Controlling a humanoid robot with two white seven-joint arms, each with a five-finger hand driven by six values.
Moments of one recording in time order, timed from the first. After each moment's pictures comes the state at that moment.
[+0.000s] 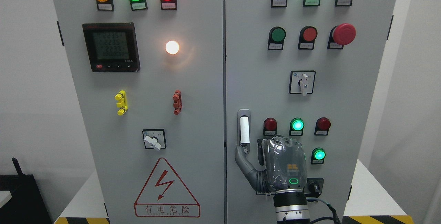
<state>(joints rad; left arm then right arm) 0.00 -0.04 0.00 0.05 0.11 -0.05 -0.06 -0.46 0.12 0.29 -1.70 1.33 0.23 -0.15</state>
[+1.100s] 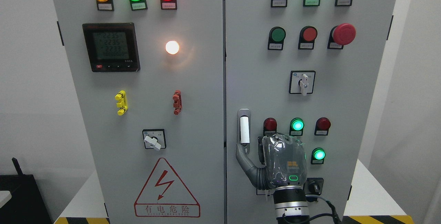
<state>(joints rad) 0.00 -0.04 0.00 0.05 0.11 -0.05 -0.06 -0.48 0.13 0.29 -1.69 1.33 0.25 -0.15</state>
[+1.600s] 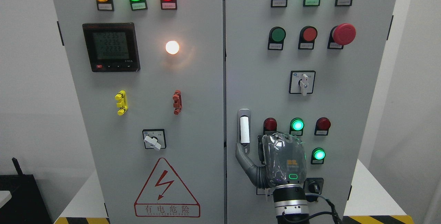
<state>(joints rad) 0.00 -0.04 0.00 0.05 0.11 -0.05 -0.06 -0.48 0.13 0.29 -1.68 1.33 0.25 -0.15</state>
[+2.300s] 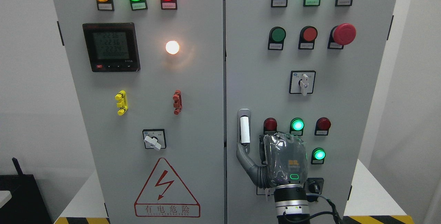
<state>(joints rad) 0.00 -0.04 0.00 0.05 0.11 -0.05 -0.06 -0.48 0.13 0.28 -1.67 1.32 0.25 -0.15</state>
